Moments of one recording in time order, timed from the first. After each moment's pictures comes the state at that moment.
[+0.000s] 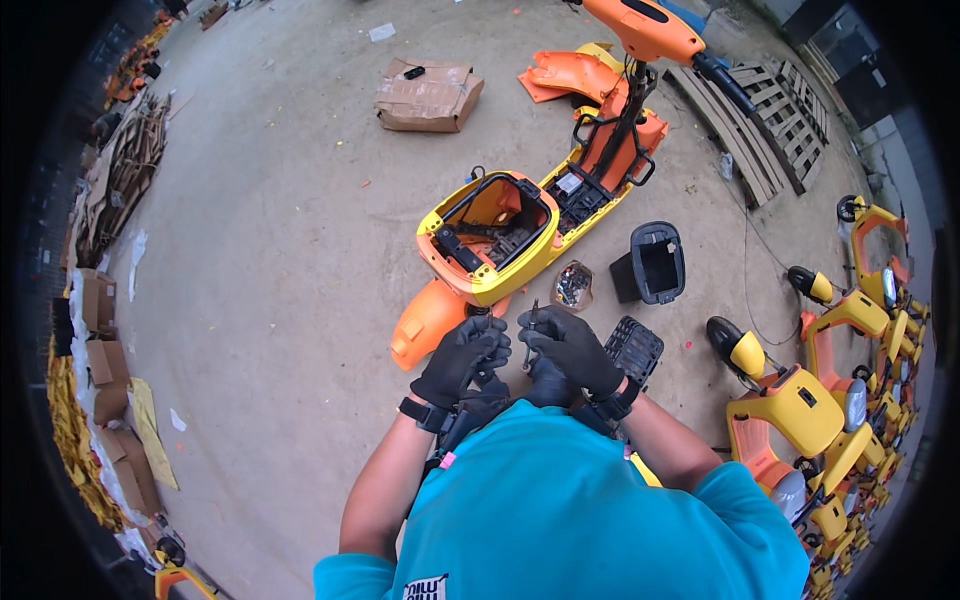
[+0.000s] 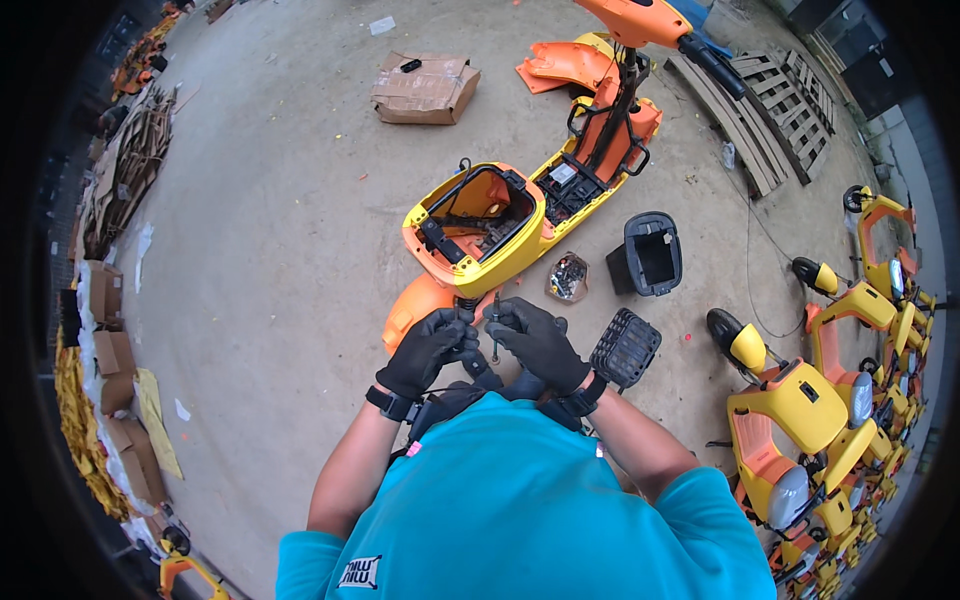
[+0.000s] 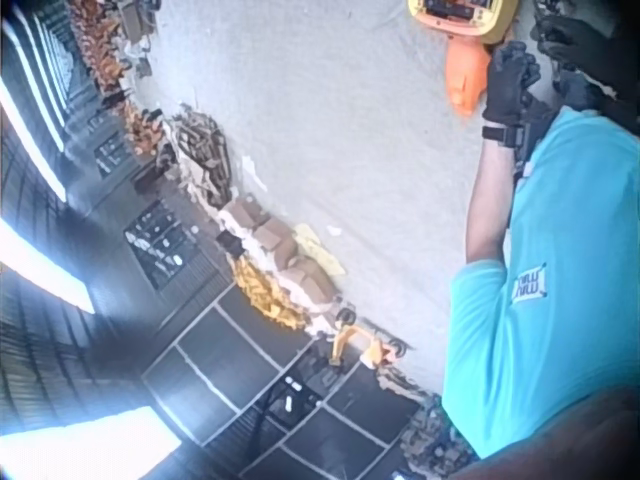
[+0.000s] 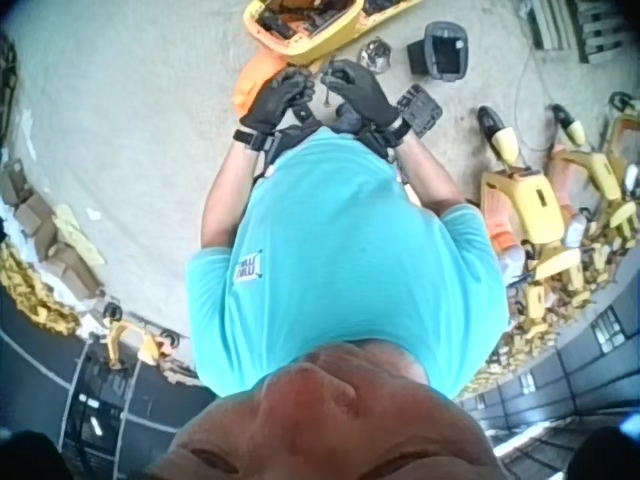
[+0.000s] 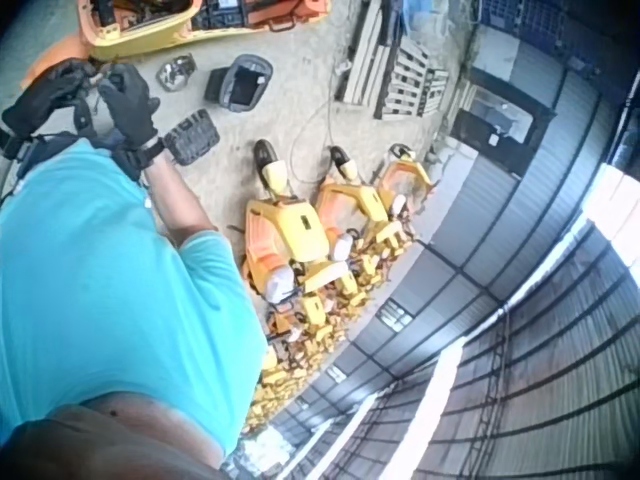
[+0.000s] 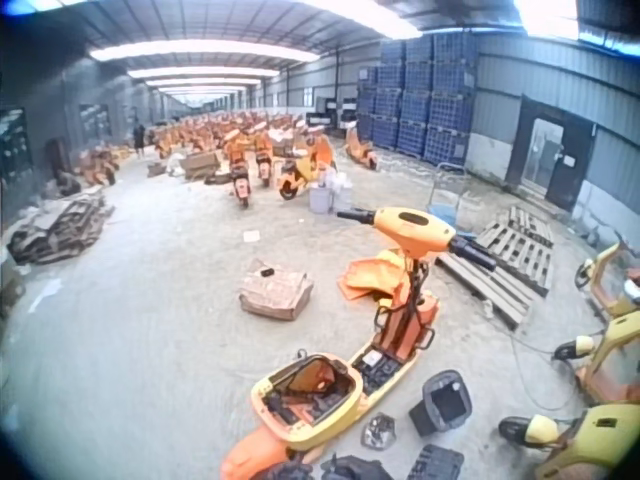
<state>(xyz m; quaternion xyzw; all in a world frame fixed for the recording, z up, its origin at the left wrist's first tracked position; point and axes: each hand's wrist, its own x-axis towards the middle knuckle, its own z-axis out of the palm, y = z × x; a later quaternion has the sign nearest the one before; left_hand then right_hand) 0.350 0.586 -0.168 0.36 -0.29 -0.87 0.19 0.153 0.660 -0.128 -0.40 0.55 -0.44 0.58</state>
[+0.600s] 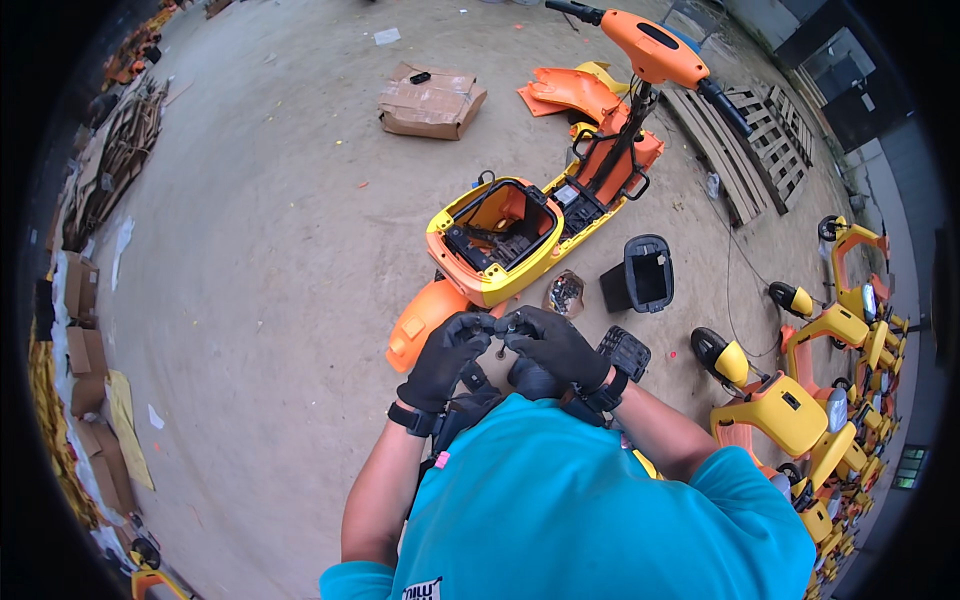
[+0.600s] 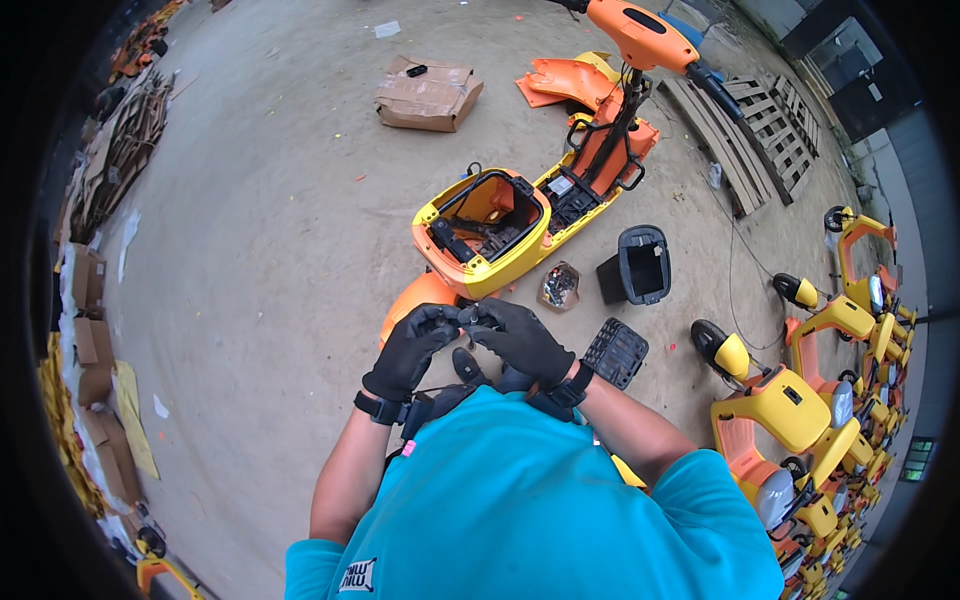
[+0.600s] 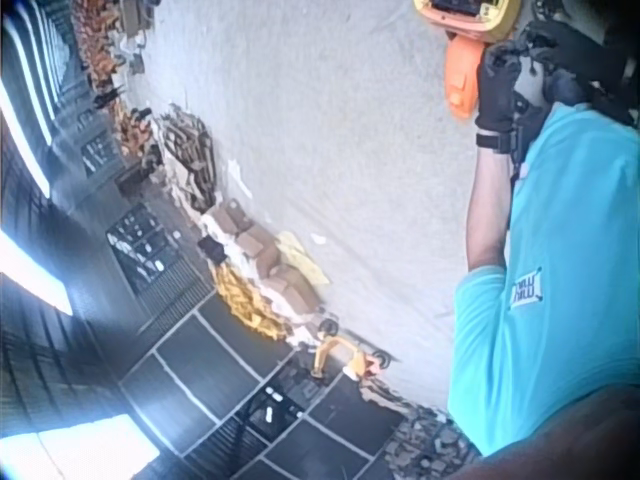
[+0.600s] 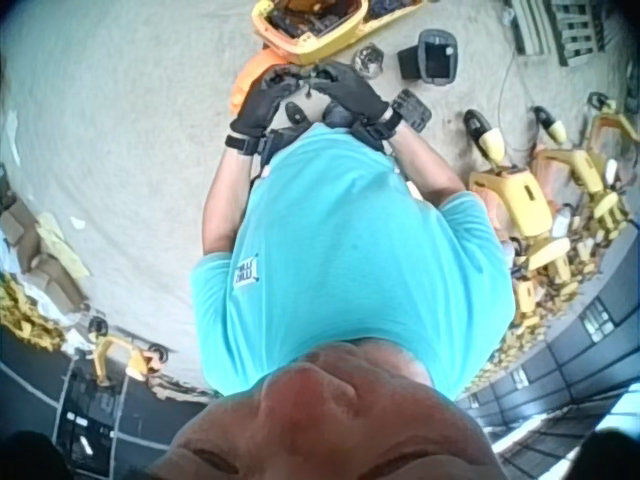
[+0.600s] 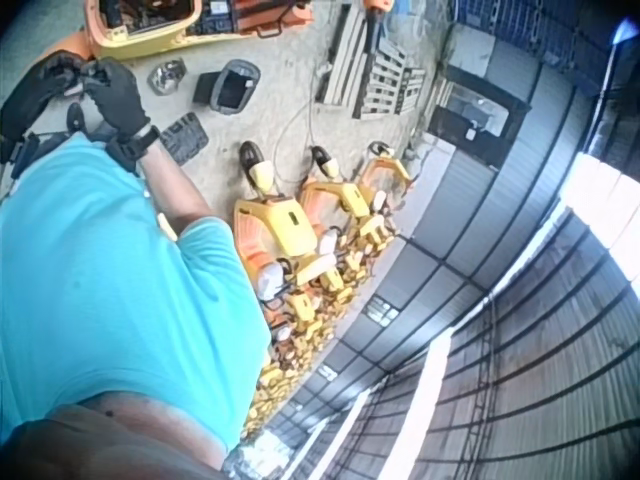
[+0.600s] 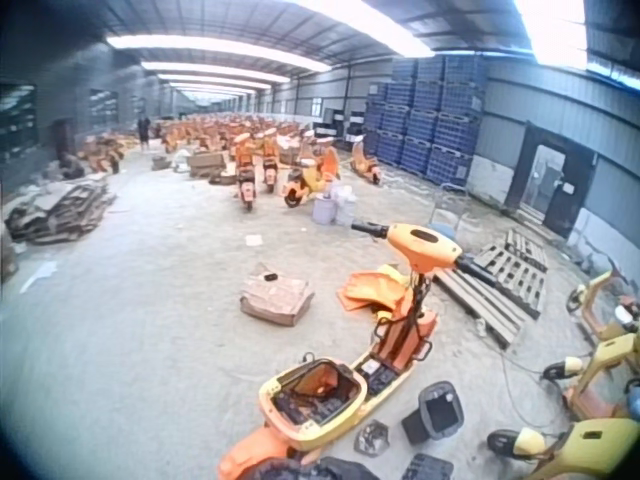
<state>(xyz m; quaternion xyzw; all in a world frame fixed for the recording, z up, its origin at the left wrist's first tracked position) 0.411 0.579 -0.158 0.31 -0.42 -0.81 0.27 0.214 0.637 -0.117 -0.50 0.51 -0.39 0.58</state>
